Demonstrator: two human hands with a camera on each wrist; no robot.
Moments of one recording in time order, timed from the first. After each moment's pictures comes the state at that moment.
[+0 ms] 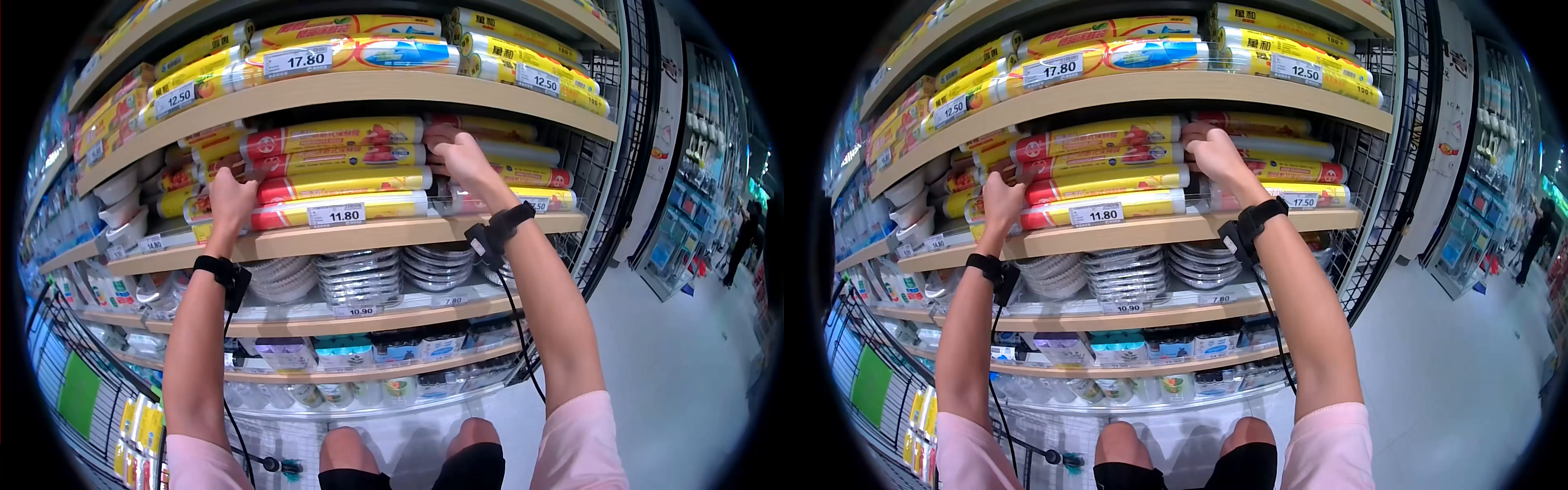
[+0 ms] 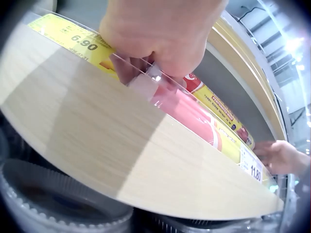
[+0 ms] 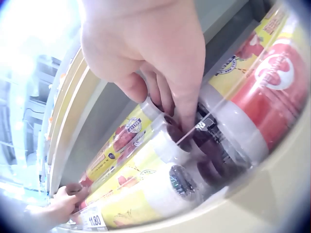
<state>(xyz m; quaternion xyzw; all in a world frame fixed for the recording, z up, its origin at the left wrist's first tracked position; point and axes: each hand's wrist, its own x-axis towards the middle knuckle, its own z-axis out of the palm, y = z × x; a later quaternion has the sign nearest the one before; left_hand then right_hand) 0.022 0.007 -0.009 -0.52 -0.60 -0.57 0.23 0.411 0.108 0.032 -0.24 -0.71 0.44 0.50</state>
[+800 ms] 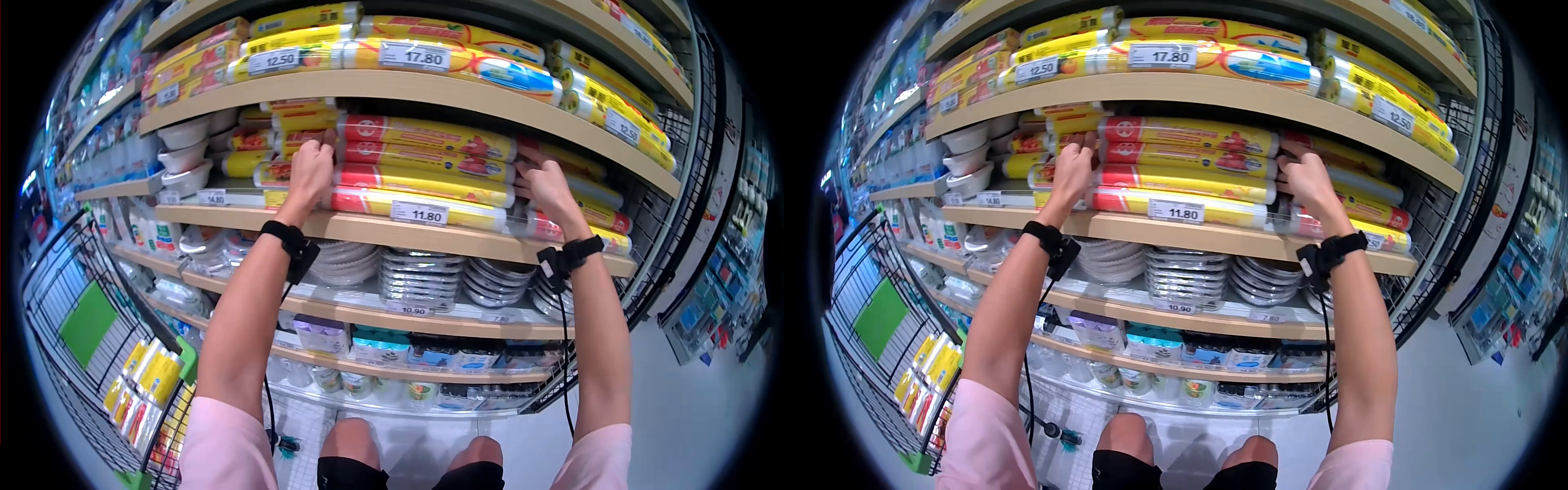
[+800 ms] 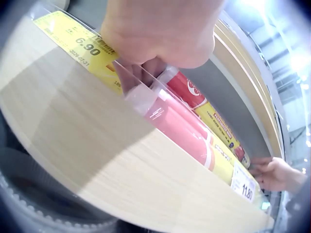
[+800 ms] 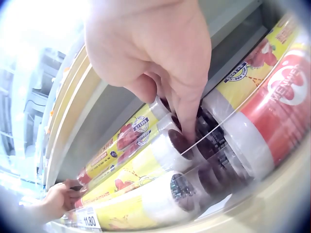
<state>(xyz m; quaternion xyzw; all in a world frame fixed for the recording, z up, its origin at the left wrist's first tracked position) 0.025 -0.005 -0.003 -0.49 -0.60 -0.62 0.12 0.412 0.111 0.037 -0.28 -0.71 0.41 0.49</state>
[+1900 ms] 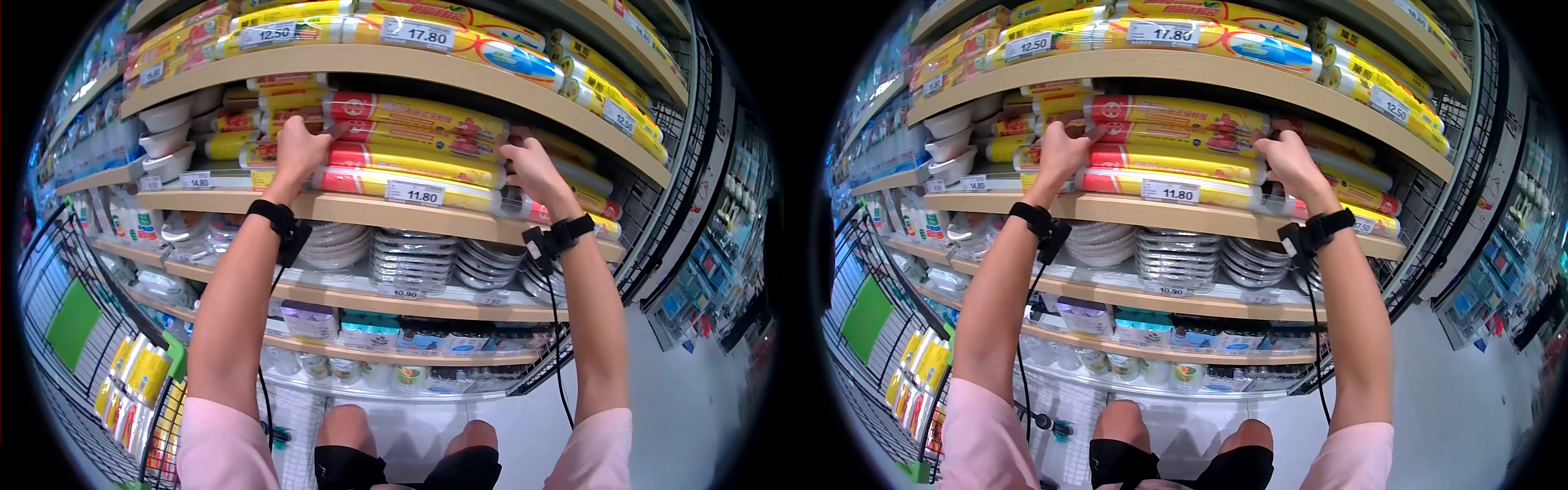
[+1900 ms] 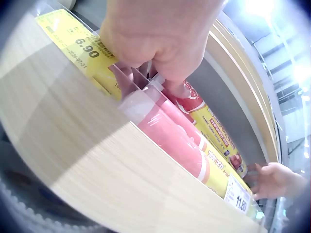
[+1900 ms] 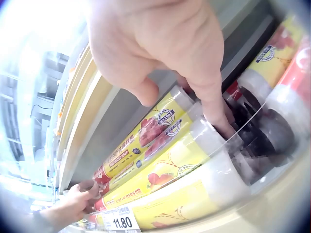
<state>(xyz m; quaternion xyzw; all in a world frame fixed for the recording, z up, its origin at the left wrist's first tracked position) 0.019 -0.002 -0.004 -0.53 -0.54 -0.64 0.13 0.385 0.069 0.049 -0.39 -0.72 0.34 0.45</state>
